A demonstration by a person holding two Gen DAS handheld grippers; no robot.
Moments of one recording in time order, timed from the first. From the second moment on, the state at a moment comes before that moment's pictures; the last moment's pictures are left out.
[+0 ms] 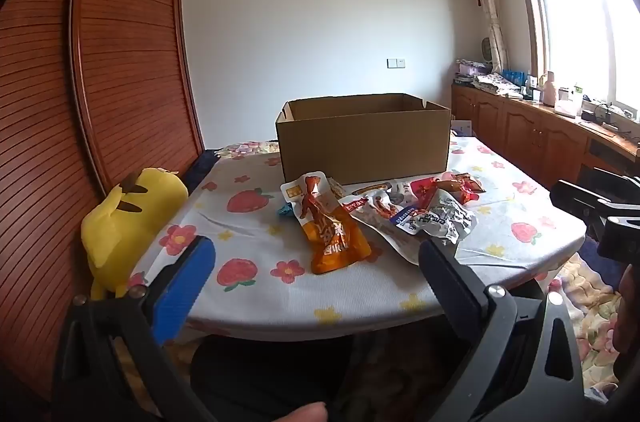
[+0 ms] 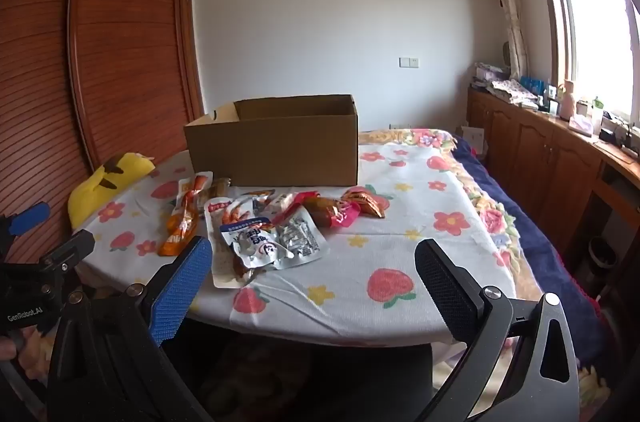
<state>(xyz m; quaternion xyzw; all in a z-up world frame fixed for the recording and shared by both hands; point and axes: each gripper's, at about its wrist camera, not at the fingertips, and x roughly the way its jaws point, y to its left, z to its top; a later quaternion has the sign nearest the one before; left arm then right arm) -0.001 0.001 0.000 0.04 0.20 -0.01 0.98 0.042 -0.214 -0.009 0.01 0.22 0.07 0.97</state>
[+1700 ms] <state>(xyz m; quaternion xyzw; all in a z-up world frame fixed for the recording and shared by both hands) -0.009 -0.001 0.014 0.04 0.20 -0.01 0.98 0.039 -0.215 -0.008 0.00 0.21 0.07 0.97</state>
